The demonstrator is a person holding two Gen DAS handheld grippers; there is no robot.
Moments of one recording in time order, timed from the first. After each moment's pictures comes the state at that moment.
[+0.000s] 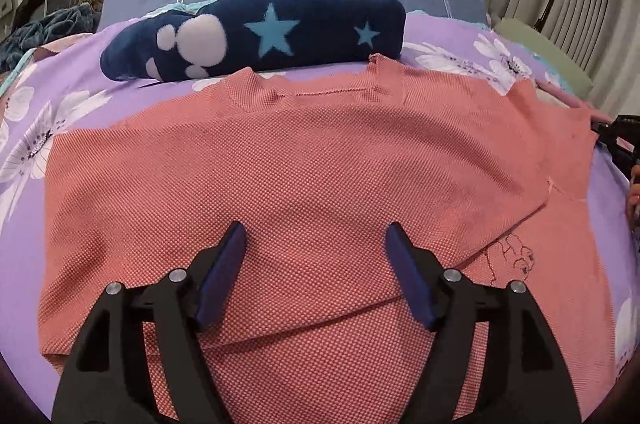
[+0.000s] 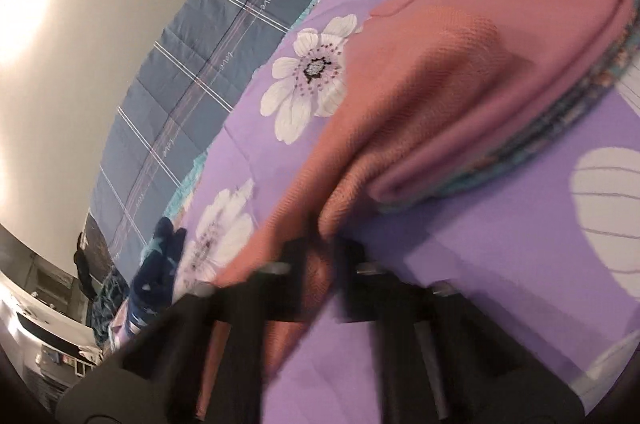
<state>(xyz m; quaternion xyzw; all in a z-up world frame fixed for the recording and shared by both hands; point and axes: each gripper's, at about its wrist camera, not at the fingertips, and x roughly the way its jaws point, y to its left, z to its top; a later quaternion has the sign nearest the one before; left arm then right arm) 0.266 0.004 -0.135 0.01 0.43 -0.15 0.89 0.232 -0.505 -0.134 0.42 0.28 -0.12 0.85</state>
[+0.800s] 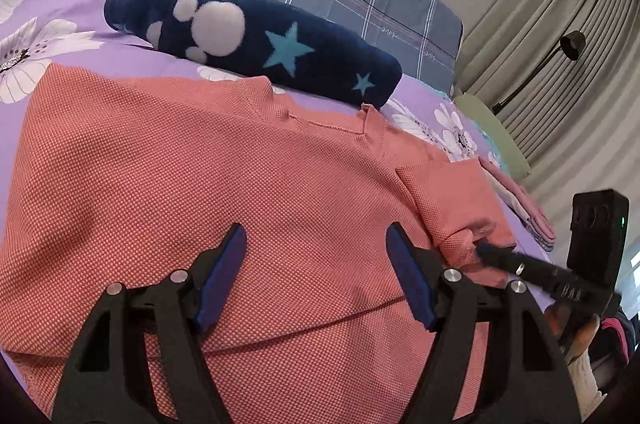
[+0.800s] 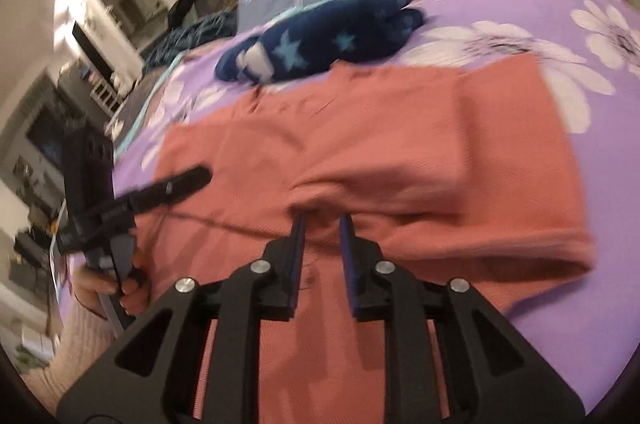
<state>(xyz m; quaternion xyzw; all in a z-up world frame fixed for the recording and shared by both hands) 0.268 0.057 -0.132 -0.18 0.40 -0.22 0.87 0.244 -0.225 -0.124 0.12 0.43 0.22 0.87</state>
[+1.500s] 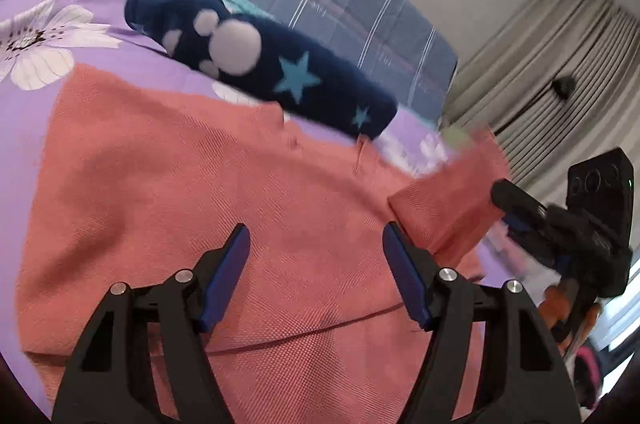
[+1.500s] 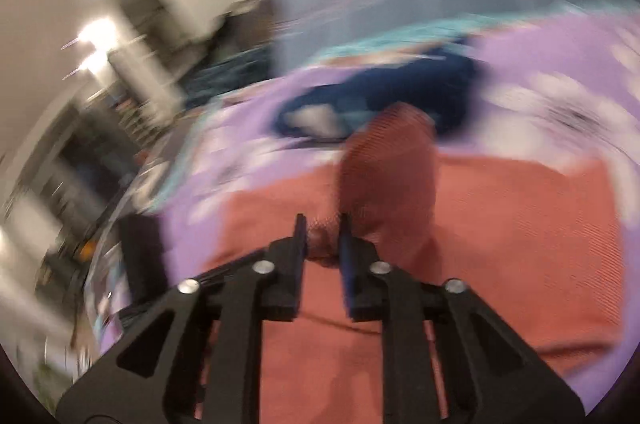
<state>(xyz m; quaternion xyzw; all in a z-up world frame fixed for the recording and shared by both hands) 0.265 0.095 -0.120 -0.26 0.37 -0.24 0.86 0.280 -0.149 -0.061 0.15 0.38 0.31 0.86</state>
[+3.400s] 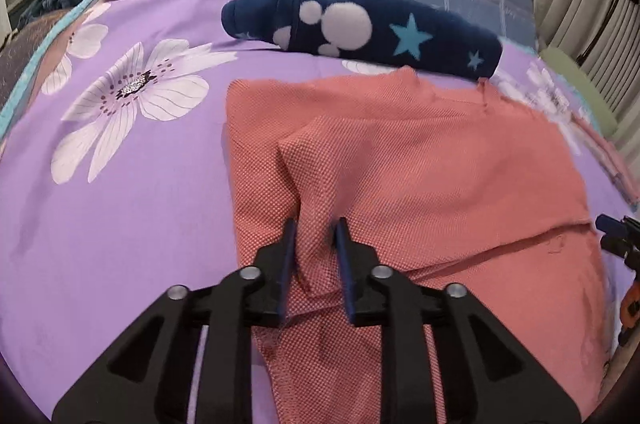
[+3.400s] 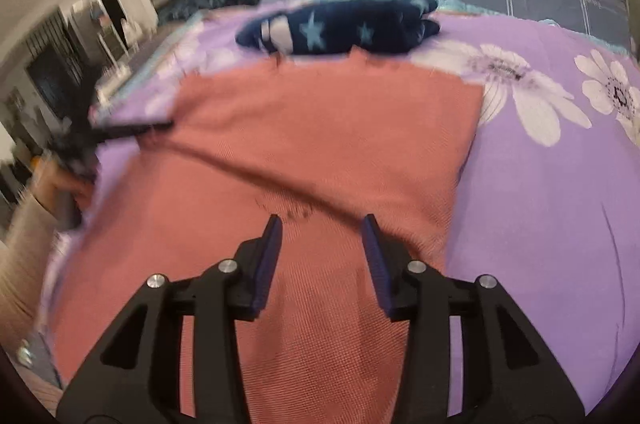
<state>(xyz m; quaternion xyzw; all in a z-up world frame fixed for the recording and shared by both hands) 0.250 0.134 -0.117 -0.05 0.46 -0.09 0.88 0.203 -0.227 -0.111 0.02 0.42 0.25 0.87</state>
